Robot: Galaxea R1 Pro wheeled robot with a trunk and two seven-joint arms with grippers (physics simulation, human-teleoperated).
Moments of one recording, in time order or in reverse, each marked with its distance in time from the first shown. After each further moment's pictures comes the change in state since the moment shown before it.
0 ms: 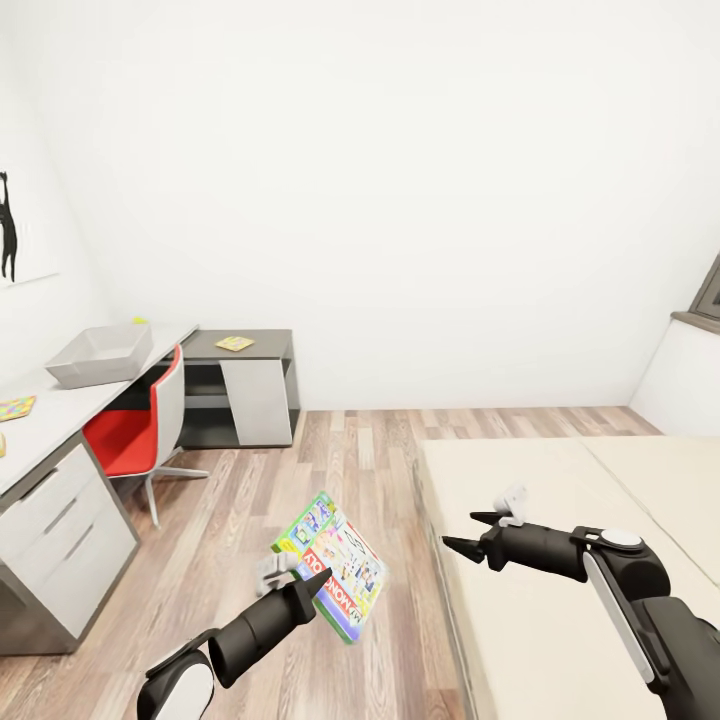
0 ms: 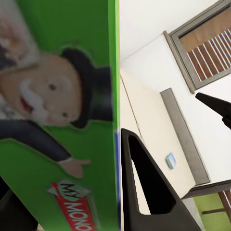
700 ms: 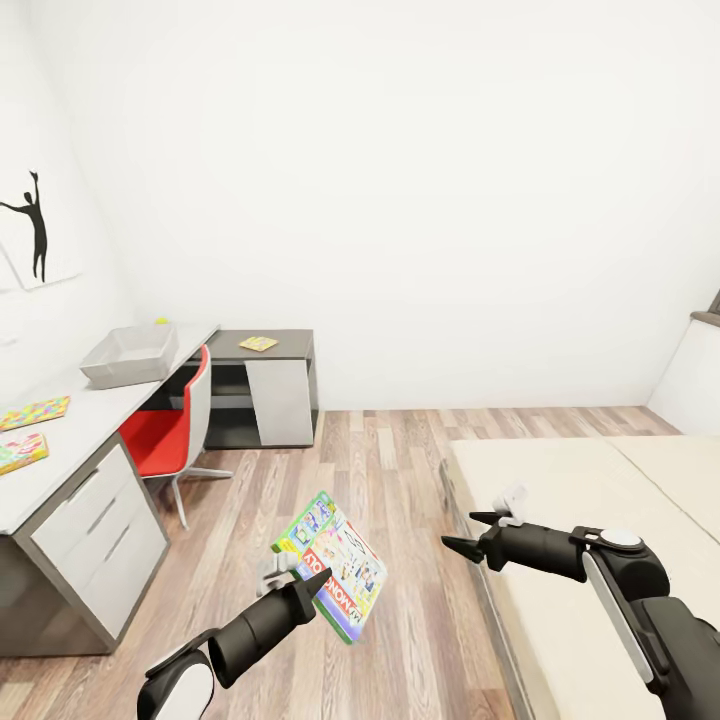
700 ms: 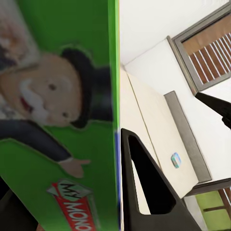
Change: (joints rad) left arm 0.000 0.001 0.000 0.000 0.000 0.000 0.000; right arm 0.000 0.003 0.000 0.000 0.000 -0.001 0.000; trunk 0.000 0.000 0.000
